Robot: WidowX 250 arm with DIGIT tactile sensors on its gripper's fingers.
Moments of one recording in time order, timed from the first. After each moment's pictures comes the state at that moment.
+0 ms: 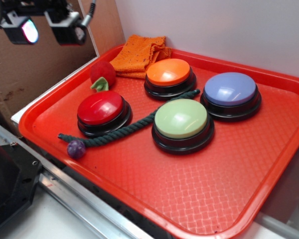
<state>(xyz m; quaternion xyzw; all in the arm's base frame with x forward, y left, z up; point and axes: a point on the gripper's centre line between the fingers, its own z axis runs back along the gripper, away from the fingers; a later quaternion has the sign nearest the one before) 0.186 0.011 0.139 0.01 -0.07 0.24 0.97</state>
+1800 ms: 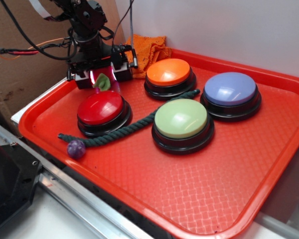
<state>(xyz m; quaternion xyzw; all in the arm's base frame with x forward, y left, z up) 0.279 0.067 0.007 0.02 -0.14 0.42 0.90</state>
